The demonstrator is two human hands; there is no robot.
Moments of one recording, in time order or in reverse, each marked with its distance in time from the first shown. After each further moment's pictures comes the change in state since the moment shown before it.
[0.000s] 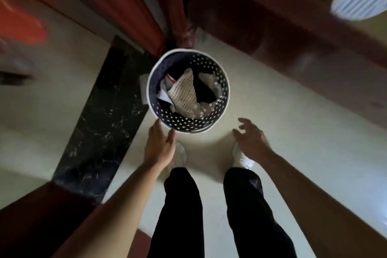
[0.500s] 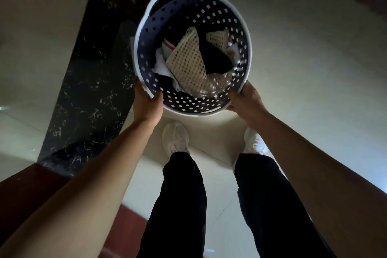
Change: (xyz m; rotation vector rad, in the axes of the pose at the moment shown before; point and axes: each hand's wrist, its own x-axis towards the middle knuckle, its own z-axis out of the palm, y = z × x) left_hand 0.095 -0.046 0.039 -0.350 0.097 -0.265; right_hand 0.091 -0.009 0.076 0.591 -0.068 0.132
